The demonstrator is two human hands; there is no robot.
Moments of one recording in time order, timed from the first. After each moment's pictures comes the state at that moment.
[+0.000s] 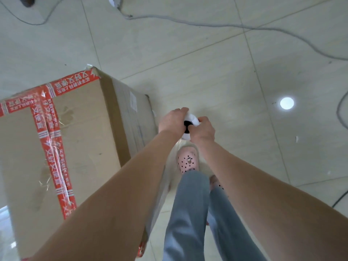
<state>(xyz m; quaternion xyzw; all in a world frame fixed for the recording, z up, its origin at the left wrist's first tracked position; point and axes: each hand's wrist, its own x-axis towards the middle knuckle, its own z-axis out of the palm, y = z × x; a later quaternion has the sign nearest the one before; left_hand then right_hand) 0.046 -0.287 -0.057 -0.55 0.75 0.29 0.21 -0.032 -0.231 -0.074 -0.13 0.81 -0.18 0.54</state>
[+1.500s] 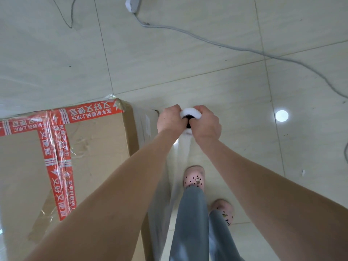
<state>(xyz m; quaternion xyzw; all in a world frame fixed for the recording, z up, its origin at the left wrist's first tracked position) 0.080 -0.422 -0.071 -0.69 0.62 0.35 0.09 -0.011 -0.382 -0.064 -0.30 0.84 -0.14 0.43</state>
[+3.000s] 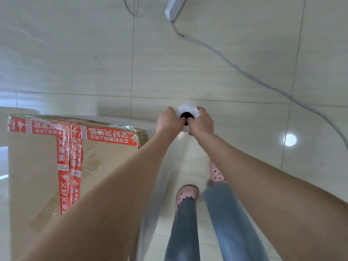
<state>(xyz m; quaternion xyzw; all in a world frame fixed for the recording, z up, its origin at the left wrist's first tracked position) 0.104 -0.541 -0.067 -0.80 0.44 0.40 0.08 0.010 -0.532 -0.068 -0.32 0.75 -0.07 0.57</state>
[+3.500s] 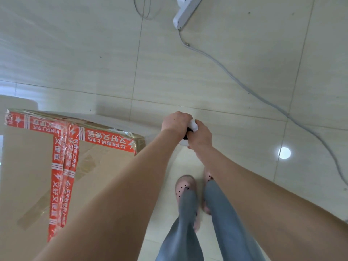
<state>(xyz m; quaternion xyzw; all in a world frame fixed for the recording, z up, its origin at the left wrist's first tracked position) 0.088 -0.570 -0.069 -0.65 0.64 0.33 0.26 0.007 -0.533 -0.071 -0.34 0.74 -0.04 0.58</state>
